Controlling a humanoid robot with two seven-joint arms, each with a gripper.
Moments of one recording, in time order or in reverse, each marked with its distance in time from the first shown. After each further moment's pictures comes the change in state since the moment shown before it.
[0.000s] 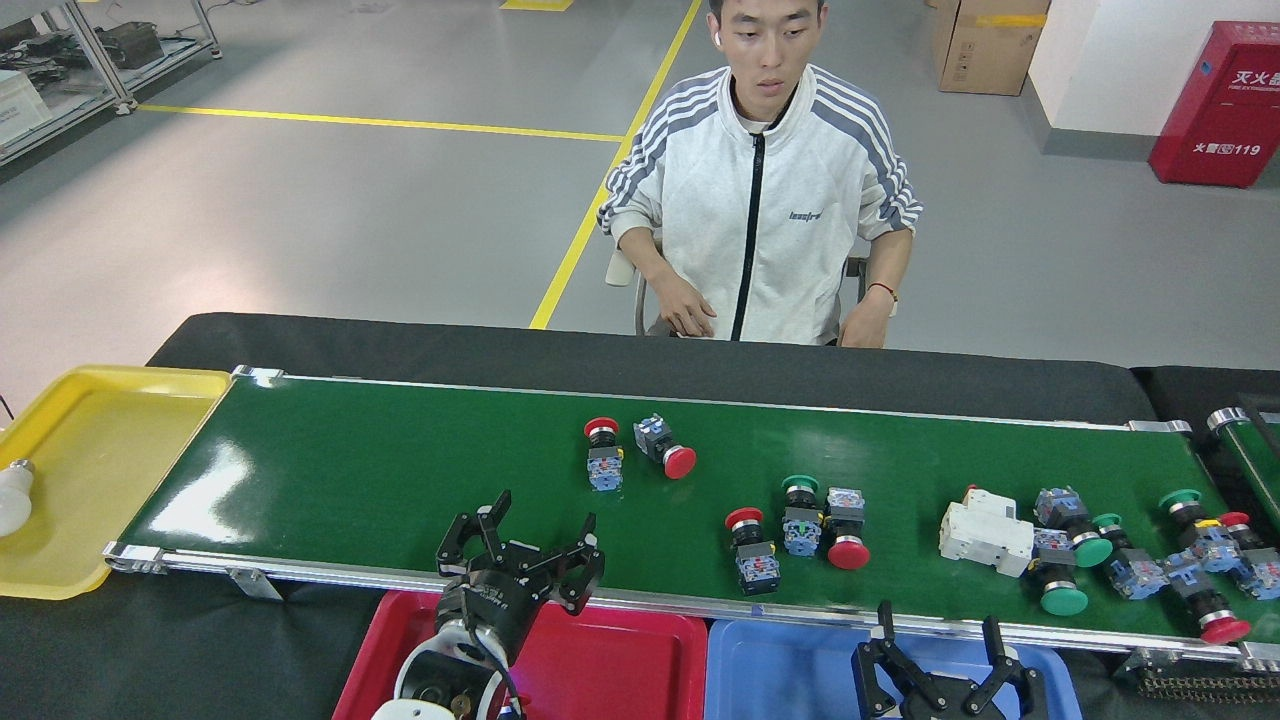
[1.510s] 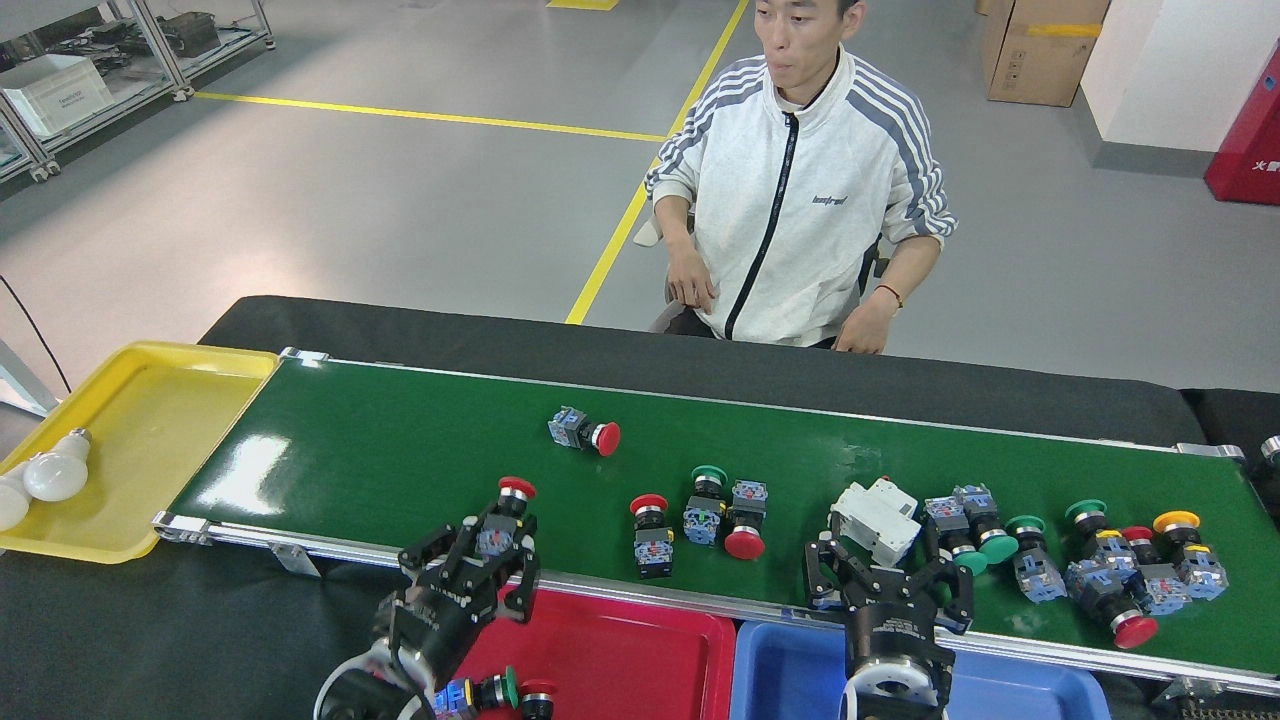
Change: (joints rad) left arm 0.382 0.177 0.084 -0.414 0.141 -0.391 0.001; right arm -0.368 0.093 0.074 0.320 0.020 0.025 0.142
